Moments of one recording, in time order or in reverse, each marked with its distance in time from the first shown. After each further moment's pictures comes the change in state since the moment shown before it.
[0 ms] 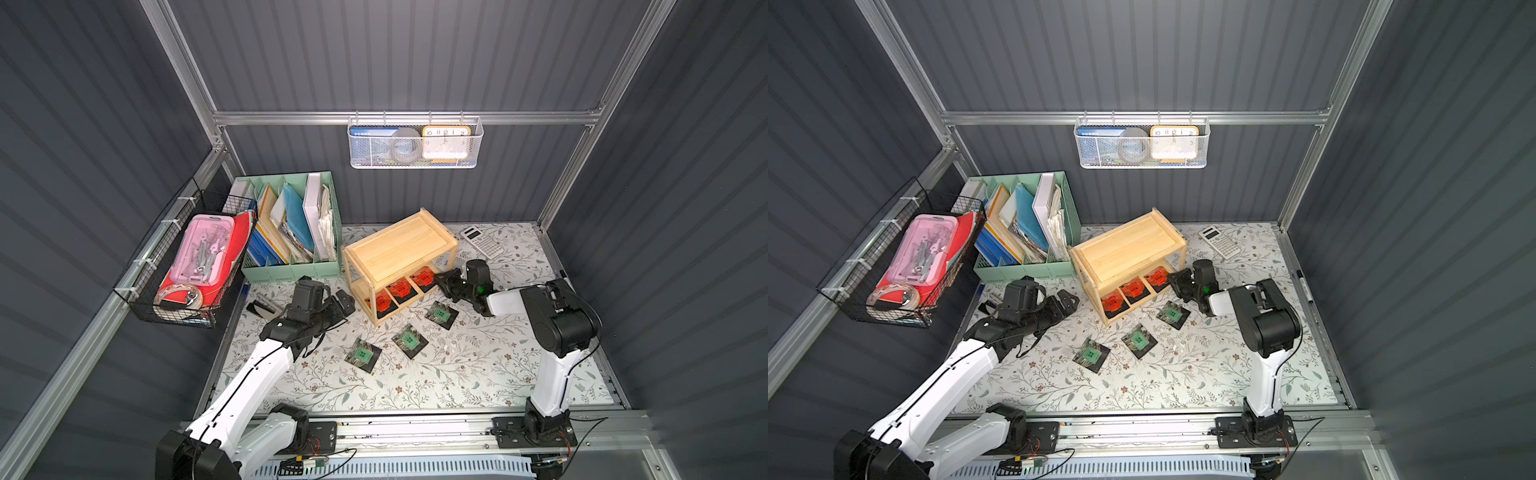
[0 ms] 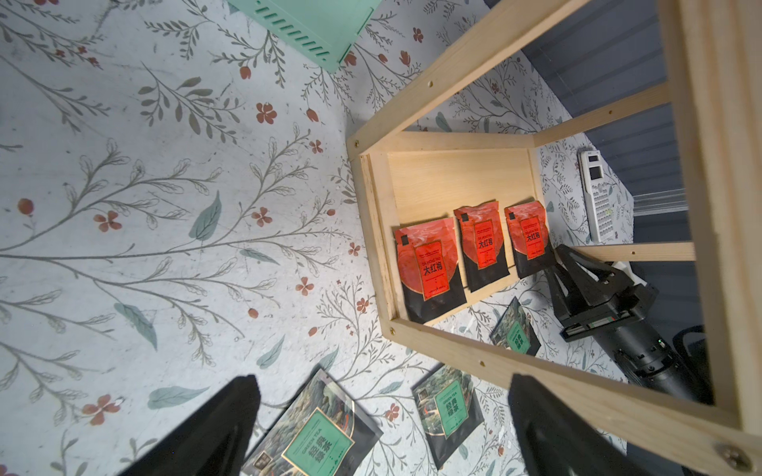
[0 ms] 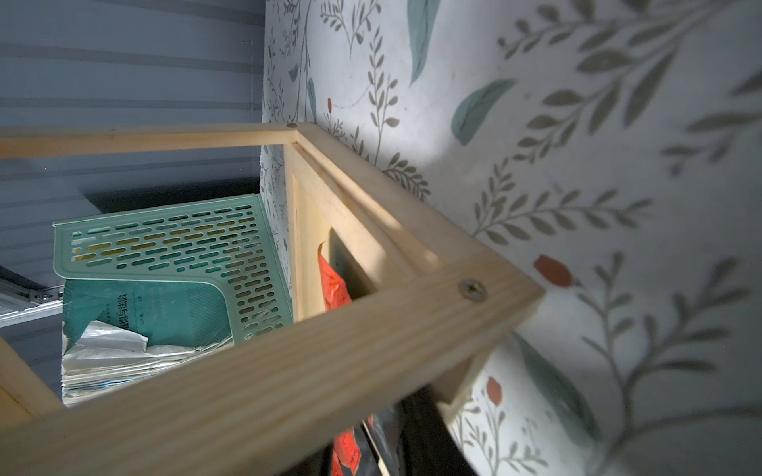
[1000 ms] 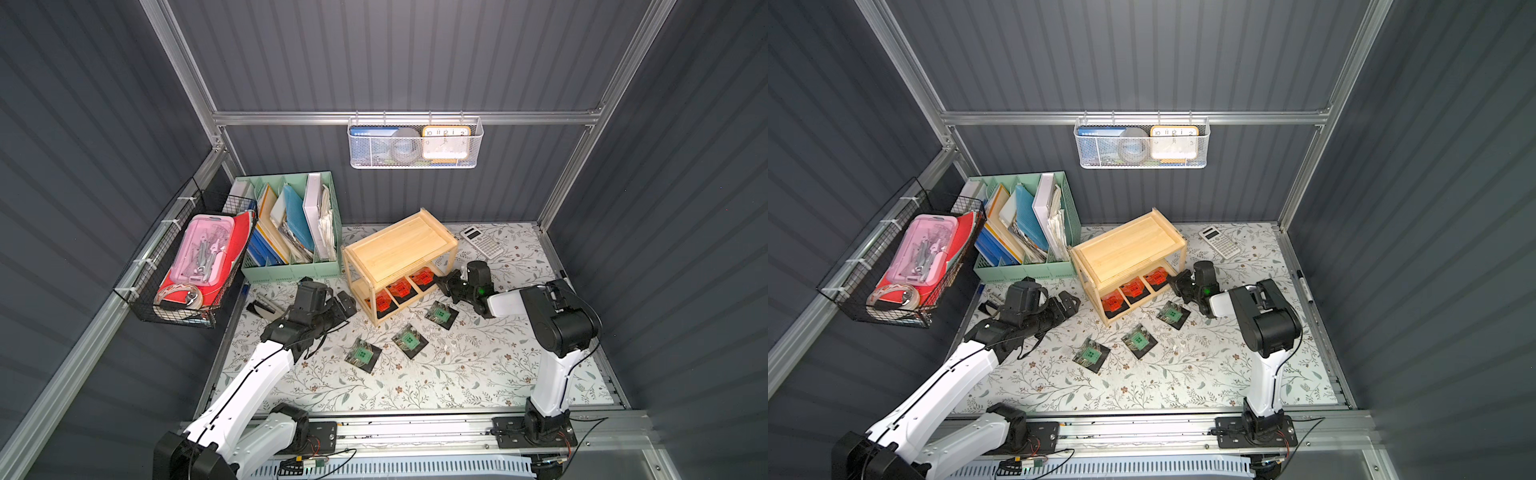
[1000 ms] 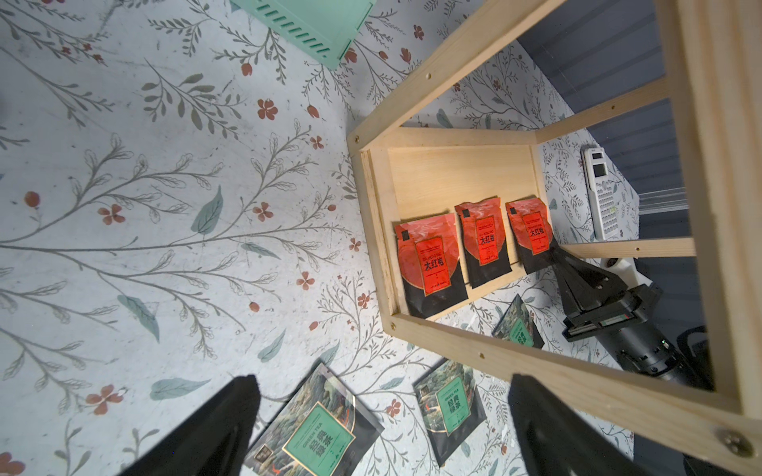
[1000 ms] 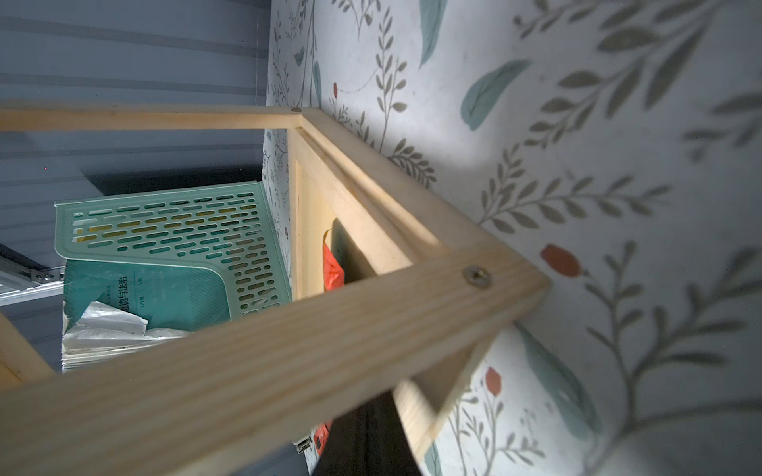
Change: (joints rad) left arm -0.029 -0.010 0.000 -0.013 -0.036 -0.014; right arm -0.001 0.006 -0.019 0.039 -0.034 -0.021
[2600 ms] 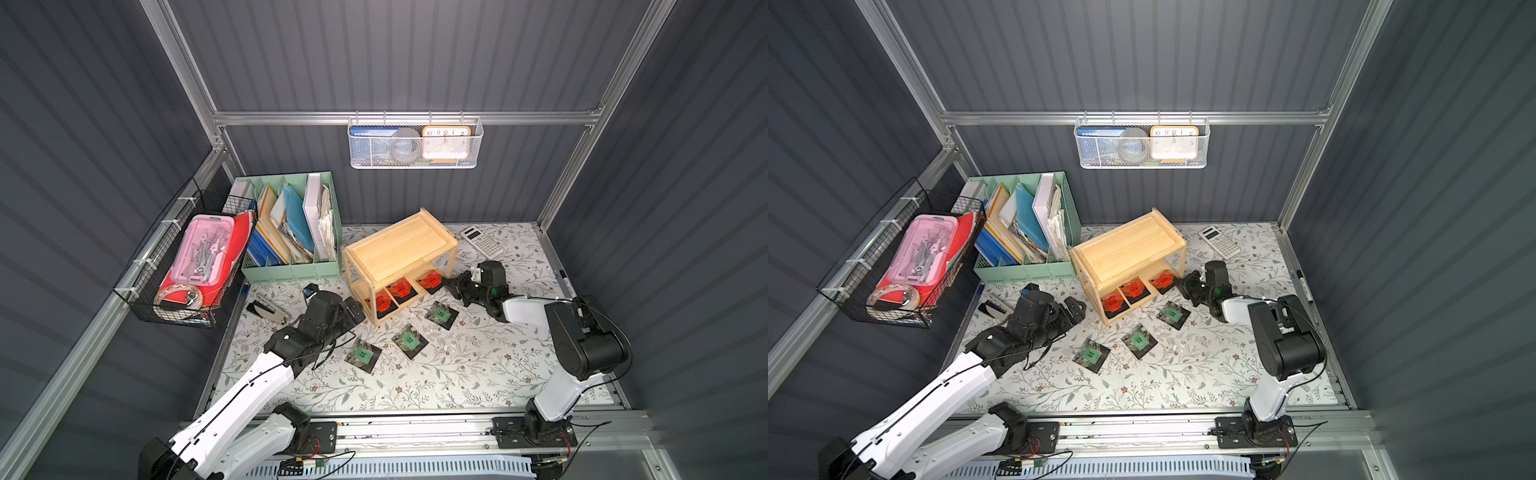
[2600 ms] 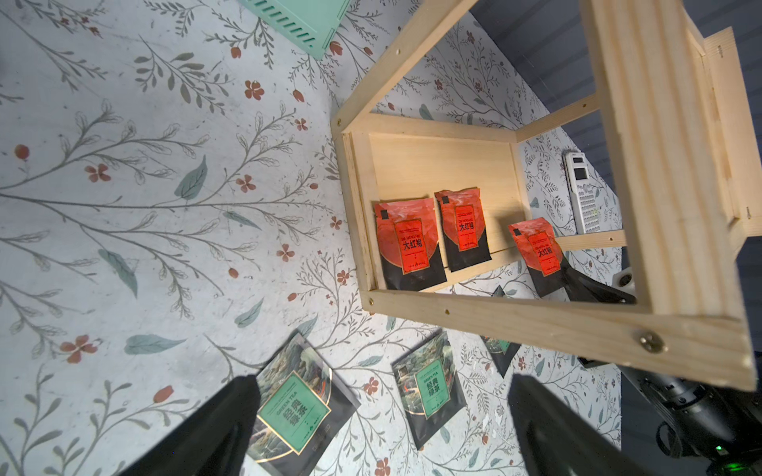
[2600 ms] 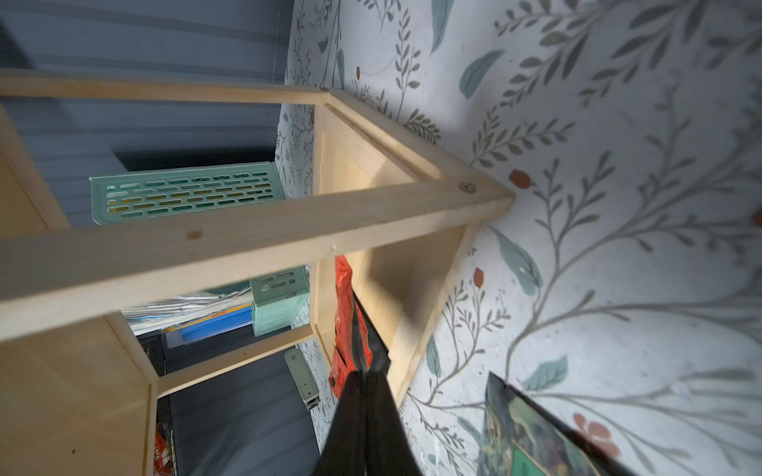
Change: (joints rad) left arm -0.193 -0.075 -0.006 -0.036 -0.172 -0.150; right arm -0.051 -0.198 -0.087 -0.126 -0.063 -0.049
